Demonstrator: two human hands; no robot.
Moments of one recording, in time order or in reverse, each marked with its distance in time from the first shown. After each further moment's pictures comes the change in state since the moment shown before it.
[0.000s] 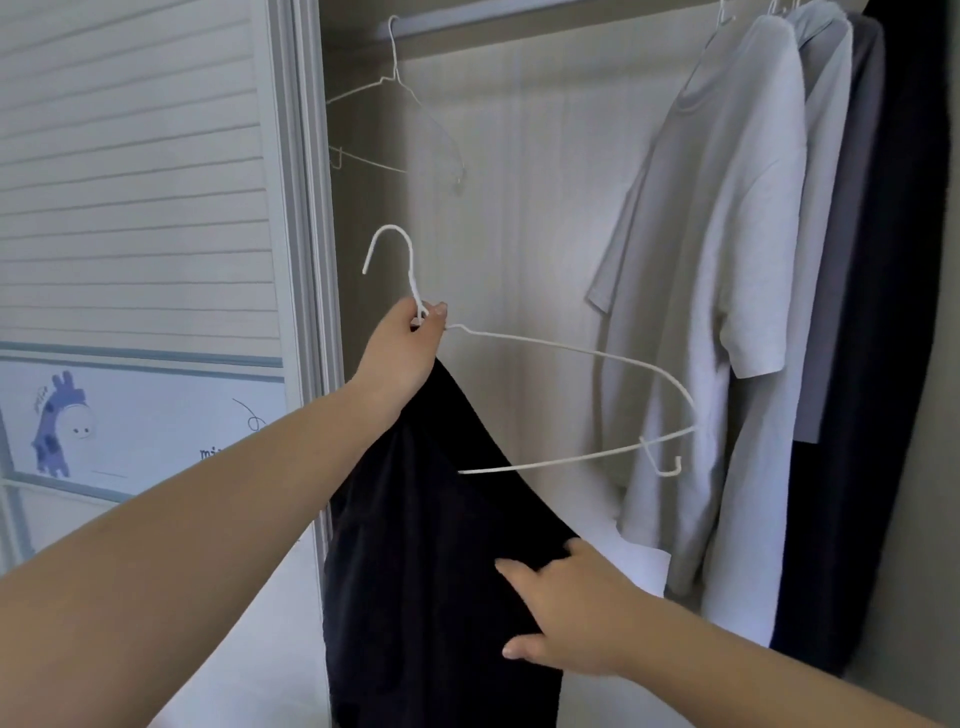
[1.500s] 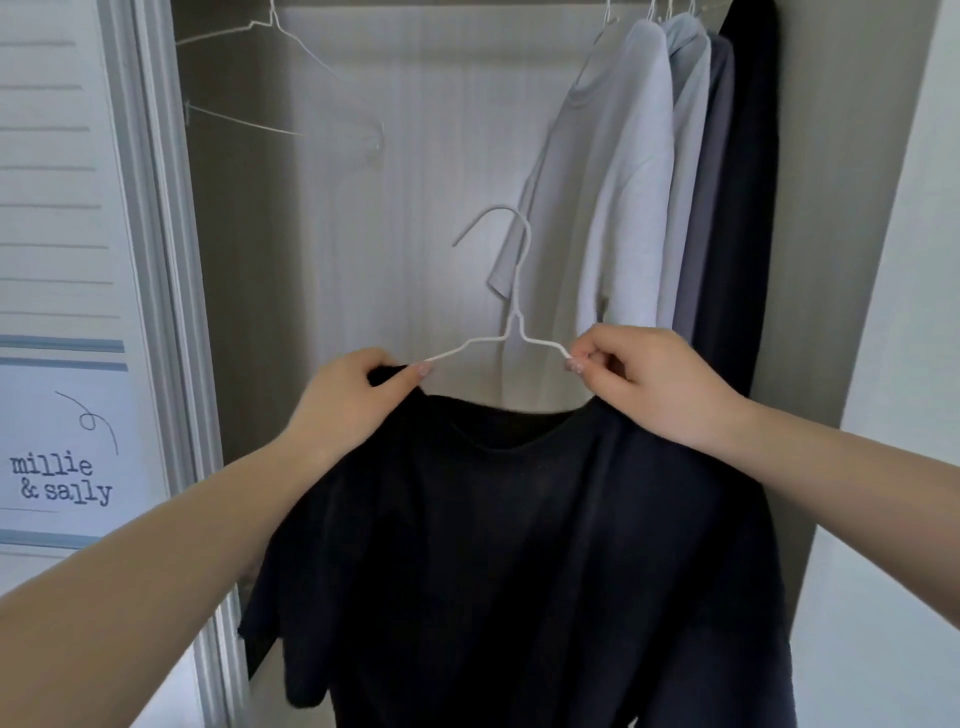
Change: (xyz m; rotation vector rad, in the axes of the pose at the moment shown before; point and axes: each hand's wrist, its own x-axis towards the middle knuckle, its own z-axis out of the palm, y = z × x) left_hand -0.032 -0.023 0.047 0.234 -0.189 0.140; right_hand -0.066 0.122 -0.122 0.275 0.627 0.227
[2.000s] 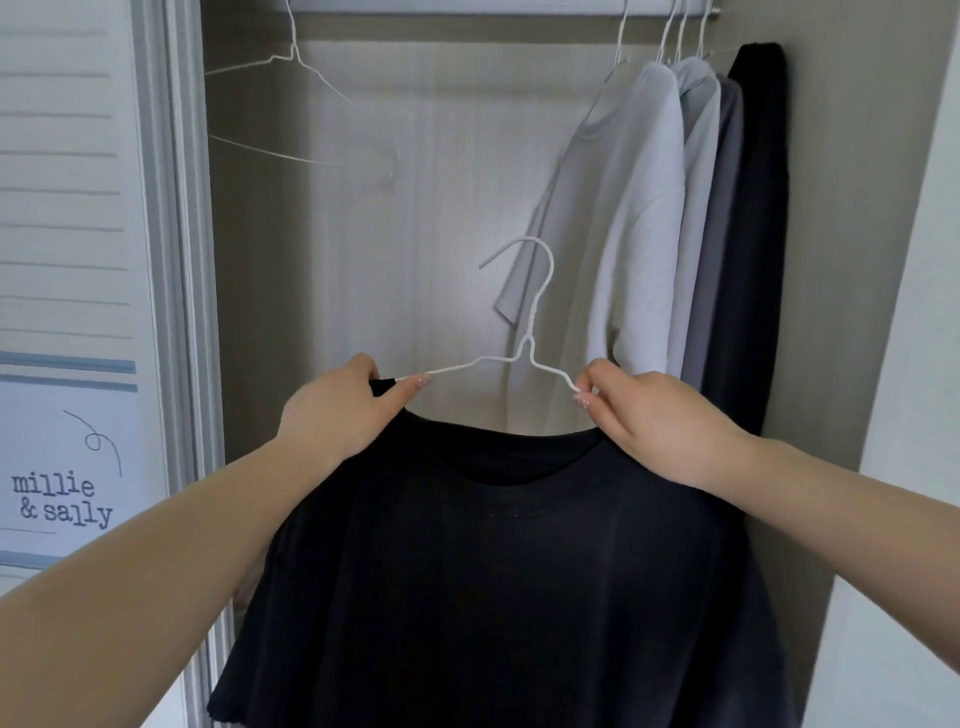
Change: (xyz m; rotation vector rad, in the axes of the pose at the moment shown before) left_hand 0.023 -0.012 -0.011 0.439 -0.026 -0.102; right_hand 0.003 0.005 0.005 -0.333 -0.147 -0.052
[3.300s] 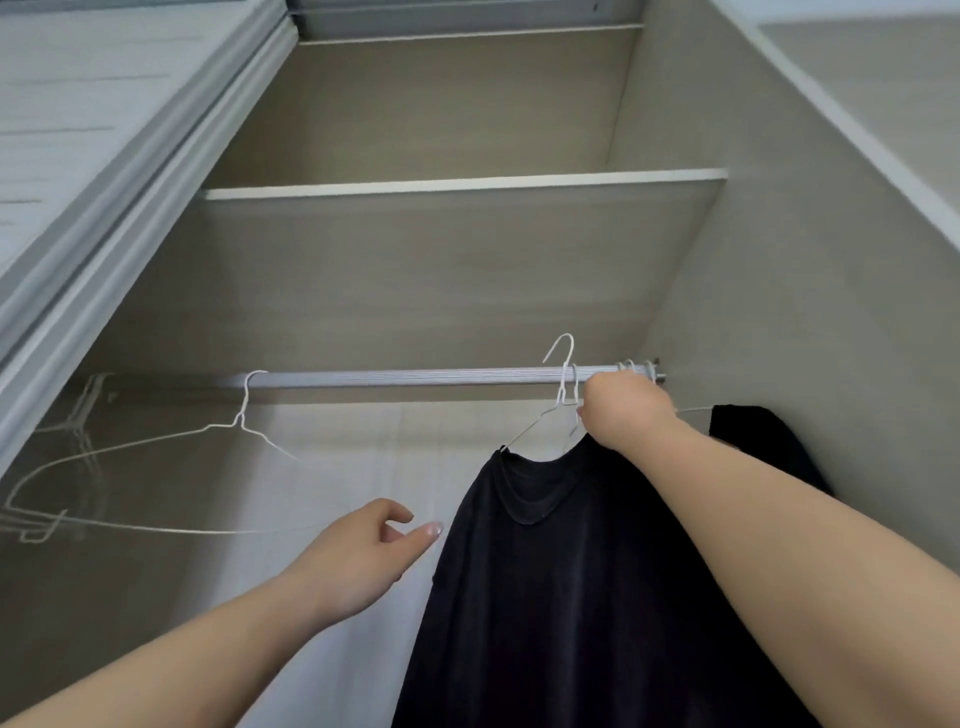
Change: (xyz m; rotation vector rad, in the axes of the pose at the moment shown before) left_hand 0.259 0.119 -0.065 -0.491 0.119 0.263; right_hand 0.324 0.166 -0.163 -0.369 0.445 0.552
